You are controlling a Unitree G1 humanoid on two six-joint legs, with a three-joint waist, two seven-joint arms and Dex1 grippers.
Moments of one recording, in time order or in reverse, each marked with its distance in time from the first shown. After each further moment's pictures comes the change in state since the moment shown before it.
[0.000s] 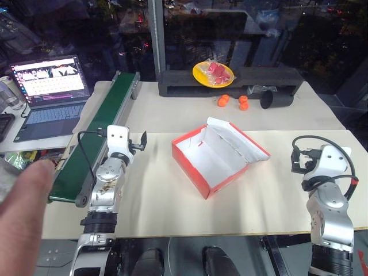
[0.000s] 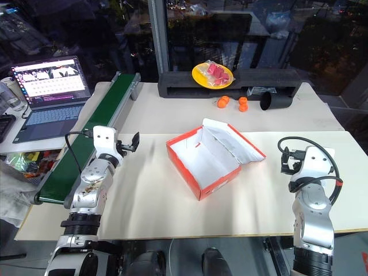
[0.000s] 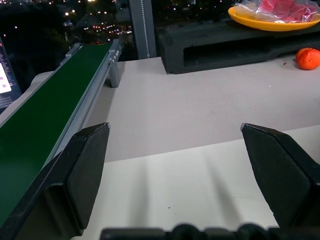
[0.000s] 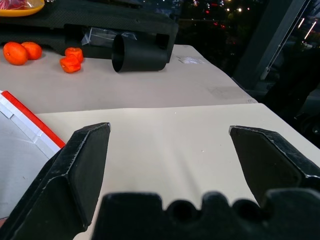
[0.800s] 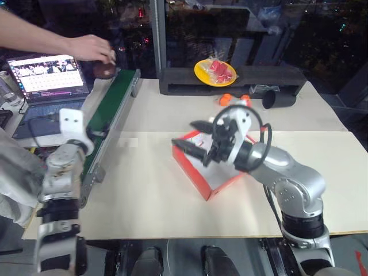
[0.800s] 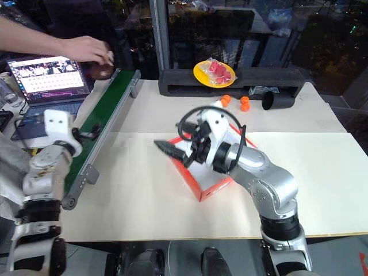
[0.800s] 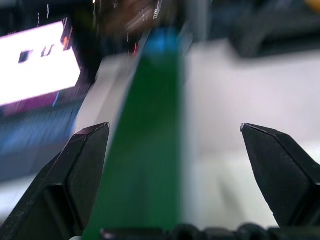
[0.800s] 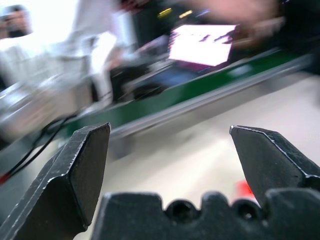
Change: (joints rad) left arm -0.068 0.347 0.178 0.115 -0.105 0.198 -0.154; right arm -0.386 -0.025 0.471 -0.379 0.573 0.567 0.525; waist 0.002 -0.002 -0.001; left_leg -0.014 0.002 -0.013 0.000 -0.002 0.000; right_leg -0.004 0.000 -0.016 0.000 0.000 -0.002
